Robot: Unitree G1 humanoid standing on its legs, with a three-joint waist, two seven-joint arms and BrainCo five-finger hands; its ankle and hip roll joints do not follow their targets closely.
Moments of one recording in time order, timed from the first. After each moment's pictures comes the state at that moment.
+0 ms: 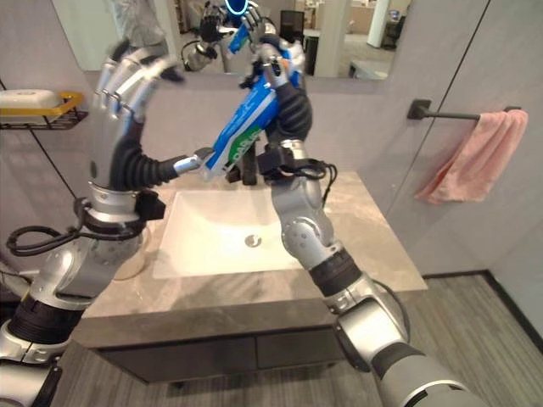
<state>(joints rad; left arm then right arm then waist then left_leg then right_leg) -0.44 0.70 -0.15 -0.27 0.58 -0.19 0.60 -0.86 -0.08 0.33 0.20 1.06 -0.42 -0.21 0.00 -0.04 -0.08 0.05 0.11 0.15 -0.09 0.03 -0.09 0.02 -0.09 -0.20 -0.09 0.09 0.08</state>
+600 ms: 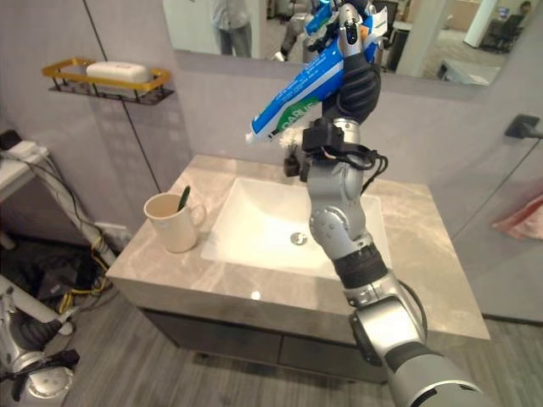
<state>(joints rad) 0.21 0.51 0.17 0.55 0.15 -0.10 0.68 -0.91 -0.17 0.26 0.15 0.93 -0.47 -0.31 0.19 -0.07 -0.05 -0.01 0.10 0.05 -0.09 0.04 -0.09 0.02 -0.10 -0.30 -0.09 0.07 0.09</state>
